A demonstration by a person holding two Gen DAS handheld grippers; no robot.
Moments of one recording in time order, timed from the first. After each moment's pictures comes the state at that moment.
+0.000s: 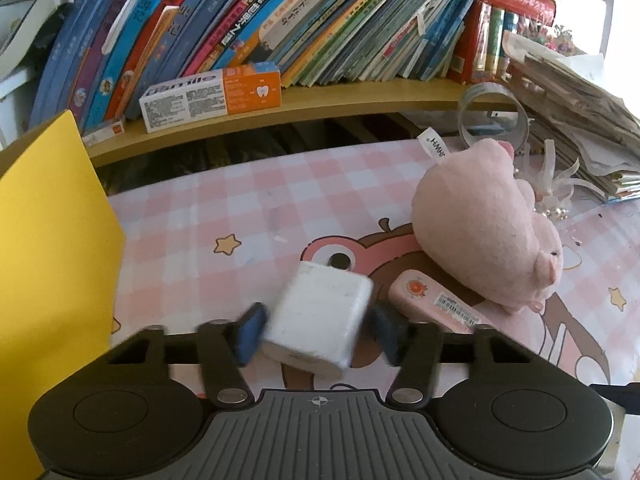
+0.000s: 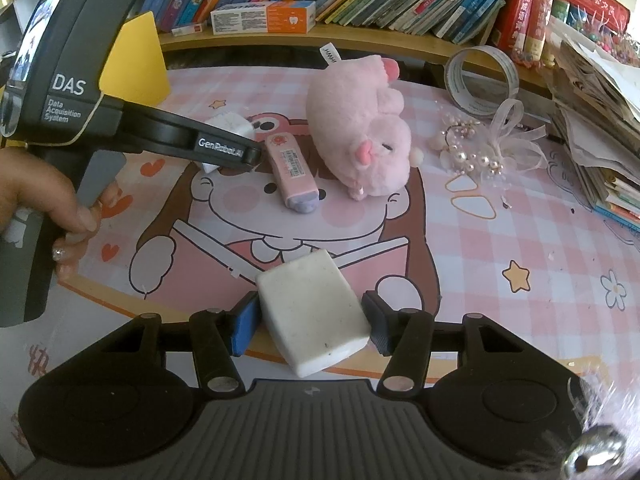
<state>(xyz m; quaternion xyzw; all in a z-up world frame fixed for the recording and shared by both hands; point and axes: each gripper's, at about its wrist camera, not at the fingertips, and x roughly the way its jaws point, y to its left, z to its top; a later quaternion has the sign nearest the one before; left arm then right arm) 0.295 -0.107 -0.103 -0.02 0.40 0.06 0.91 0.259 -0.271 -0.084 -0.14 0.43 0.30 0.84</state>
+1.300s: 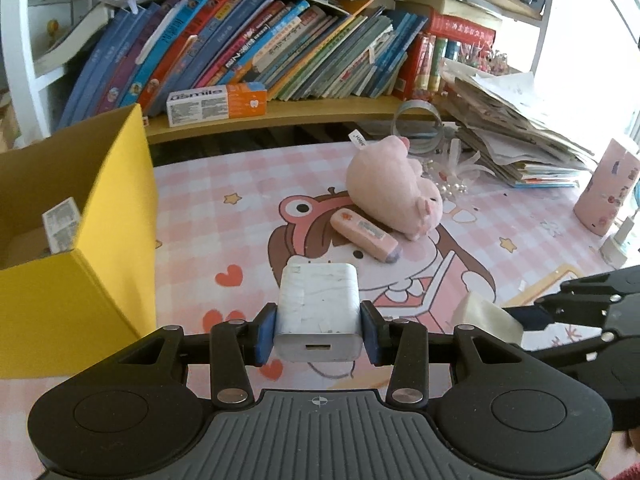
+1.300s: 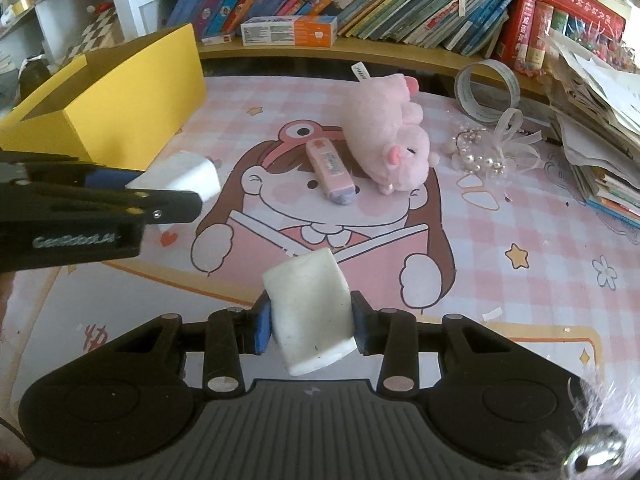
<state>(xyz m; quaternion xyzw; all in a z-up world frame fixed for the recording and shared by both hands) 0.170 -0.117 -0.050 -0.05 0.38 0.02 0.92 0.219 -0.275 -0.058 -0.13 0.43 0.32 0.83</state>
